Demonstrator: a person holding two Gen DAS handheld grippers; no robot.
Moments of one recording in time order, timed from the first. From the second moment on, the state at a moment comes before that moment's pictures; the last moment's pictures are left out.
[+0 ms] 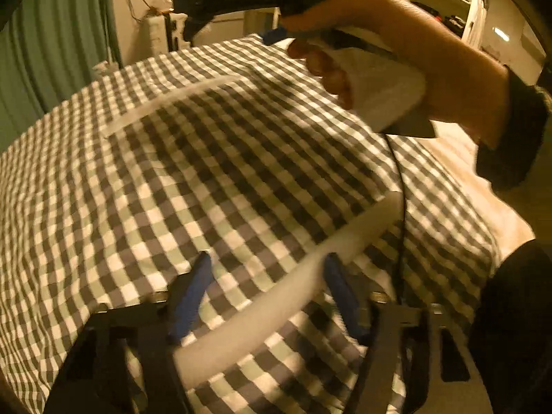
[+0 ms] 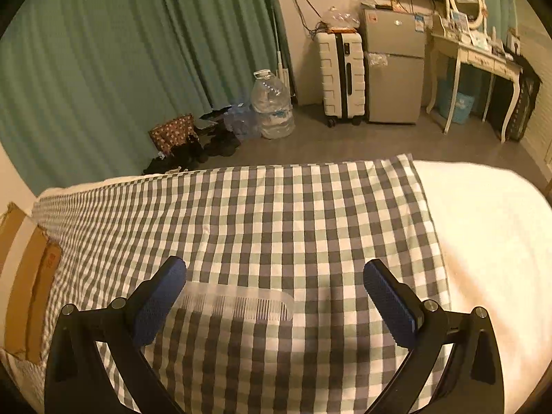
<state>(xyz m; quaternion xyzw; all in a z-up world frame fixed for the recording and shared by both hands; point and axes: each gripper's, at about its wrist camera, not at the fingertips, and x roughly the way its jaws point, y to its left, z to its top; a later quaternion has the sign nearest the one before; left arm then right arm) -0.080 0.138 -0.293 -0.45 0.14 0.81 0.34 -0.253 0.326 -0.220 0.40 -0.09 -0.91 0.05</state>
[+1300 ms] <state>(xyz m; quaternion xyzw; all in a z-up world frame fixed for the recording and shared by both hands) -0.138 -0.038 -0.179 -0.31 -0.01 0.95 0.05 -0.231 0.183 -0.256 0.48 0.06 -0.84 0.24</state>
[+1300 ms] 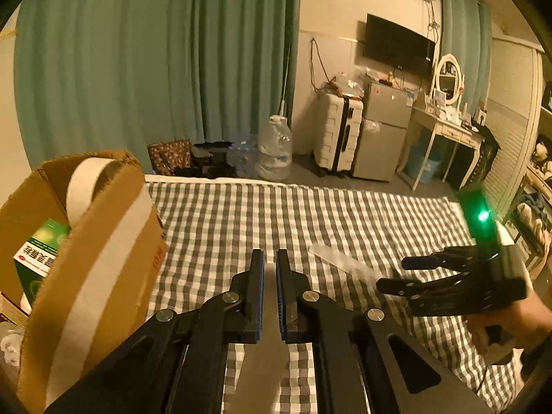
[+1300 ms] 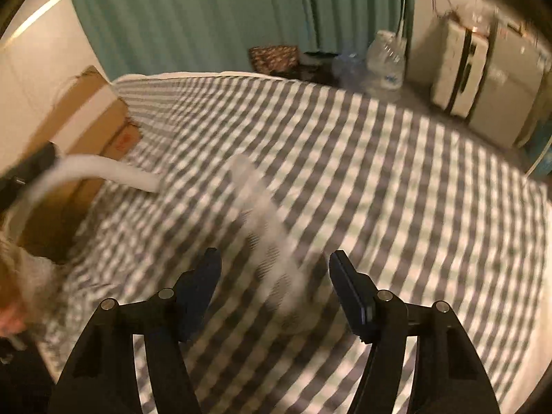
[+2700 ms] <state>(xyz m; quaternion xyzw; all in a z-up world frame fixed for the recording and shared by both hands) -0.134 -0.057 -0.256 -0.47 -0.07 0.88 -0.02 -0.136 0.159 -0.175 0.36 -0.01 -0.92 0.14</state>
